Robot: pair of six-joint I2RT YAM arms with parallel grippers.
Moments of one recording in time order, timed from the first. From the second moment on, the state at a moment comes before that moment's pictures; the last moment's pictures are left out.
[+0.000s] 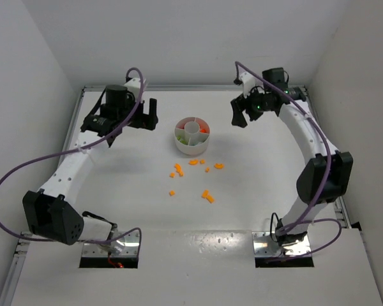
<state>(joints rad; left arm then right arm) -0.28 1.37 1.31 -0.46 0.09 -0.03 0.15 1.68 1.62 -0.75 -0.44 -0.41</state>
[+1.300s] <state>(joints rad) -0.02 1.36 1.07 -0.53 0.33 0.10 0.48 1.92 1.21 -0.59 -0.24 -0.80</state>
